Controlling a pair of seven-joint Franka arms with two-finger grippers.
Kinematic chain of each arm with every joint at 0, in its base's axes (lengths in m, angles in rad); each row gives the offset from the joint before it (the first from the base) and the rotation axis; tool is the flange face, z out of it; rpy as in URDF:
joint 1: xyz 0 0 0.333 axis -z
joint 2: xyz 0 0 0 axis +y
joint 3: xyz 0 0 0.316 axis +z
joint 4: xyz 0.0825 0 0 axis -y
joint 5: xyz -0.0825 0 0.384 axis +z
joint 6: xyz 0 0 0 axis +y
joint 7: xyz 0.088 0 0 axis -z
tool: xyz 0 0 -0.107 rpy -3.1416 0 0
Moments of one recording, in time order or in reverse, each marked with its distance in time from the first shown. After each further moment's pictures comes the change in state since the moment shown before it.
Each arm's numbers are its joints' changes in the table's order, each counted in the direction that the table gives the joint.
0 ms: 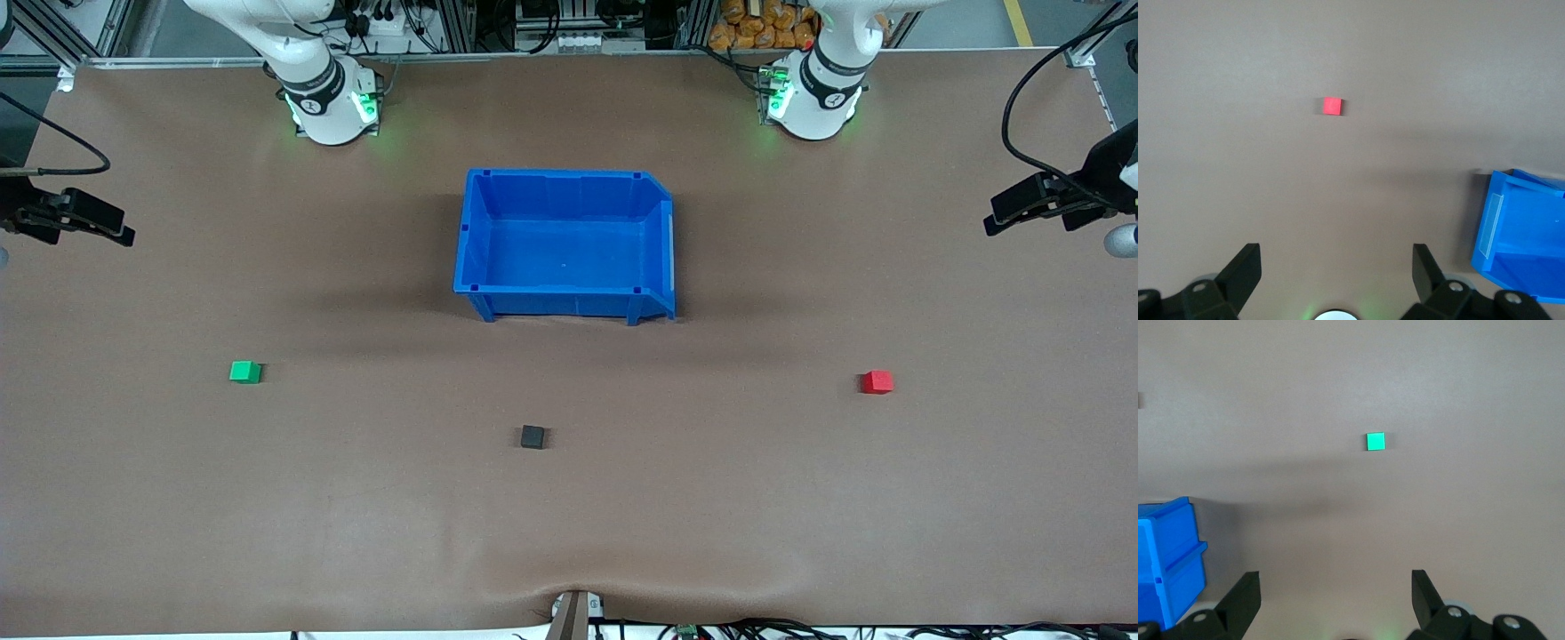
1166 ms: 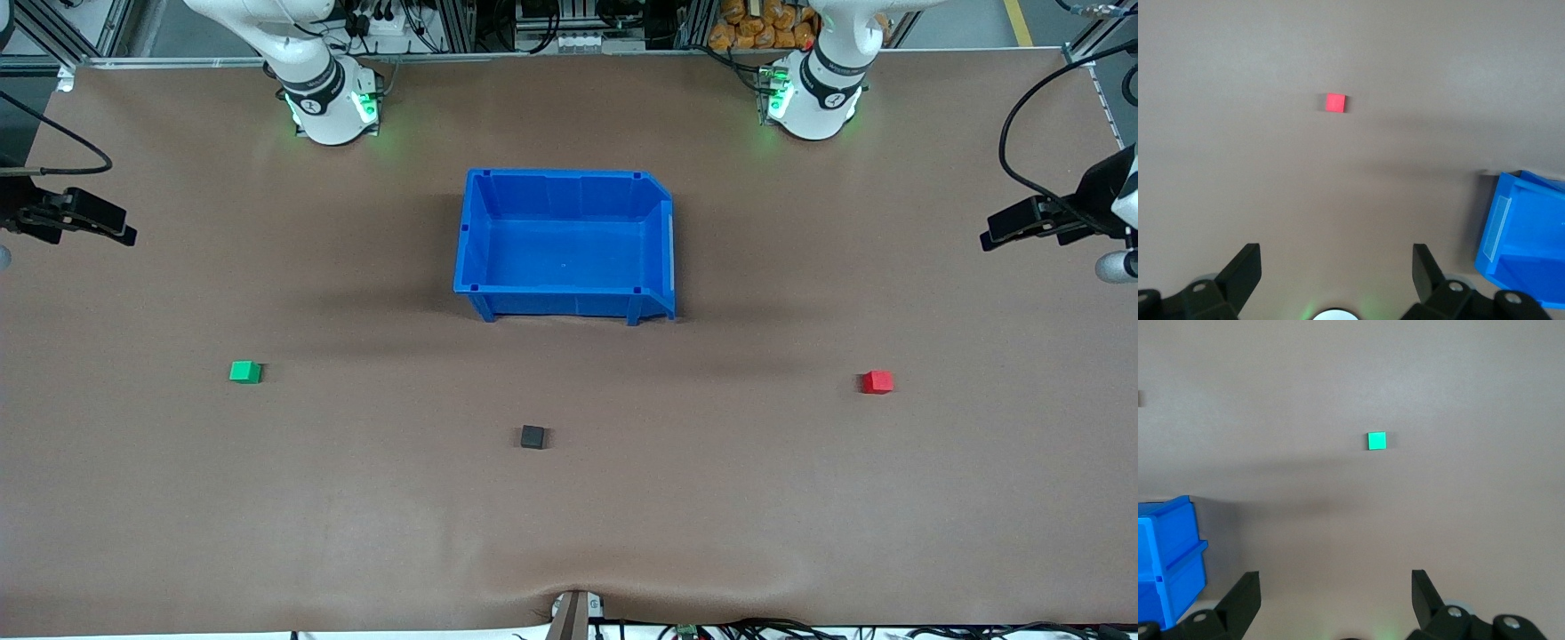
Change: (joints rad) left arm -0.012 0.070 0.000 0.027 0.004 -0.002 0.000; right arm -0.002 0.000 0.002 0.000 0.000 0.002 0.000
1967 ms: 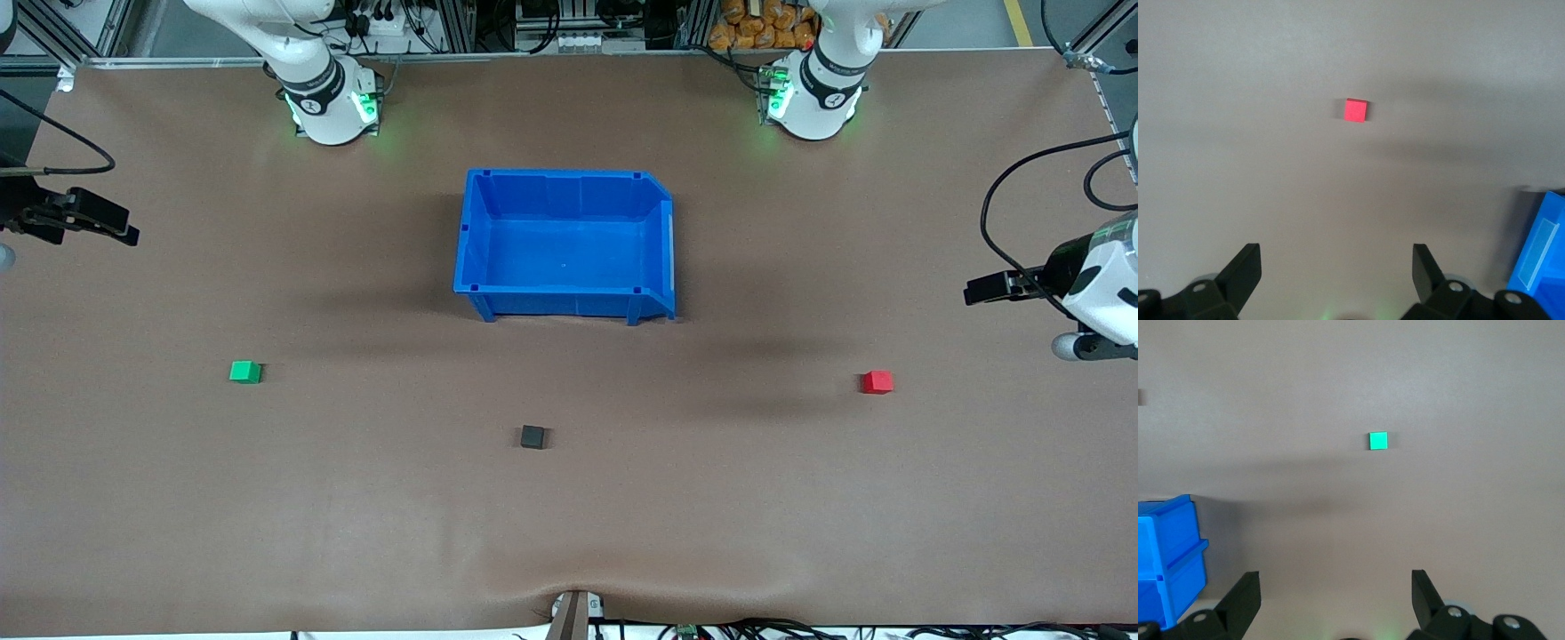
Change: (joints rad) left arm -0.002 0.168 0.001 0.047 0.064 -0.038 0.000; right arm -0.004 0.000 0.001 0.000 0.000 0.001 0.000
